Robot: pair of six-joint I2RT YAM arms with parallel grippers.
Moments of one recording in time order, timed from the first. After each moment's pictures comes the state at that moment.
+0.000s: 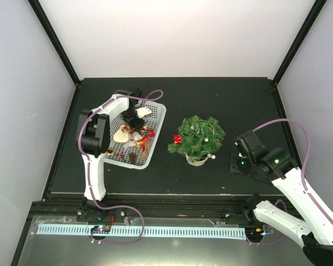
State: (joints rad) left arm -0.25 2.16 1.68 -0.99 0.04 0.54; right arm 0.58 0.83 1.00 -1.32 0.07 0.69
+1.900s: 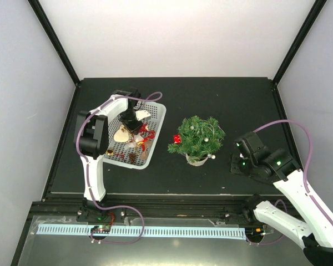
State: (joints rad) left arm -0.25 2.12 1.64 -1.07 0.06 0.55; right arm 0.58 0.81 1.00 -1.33 0.07 0.69
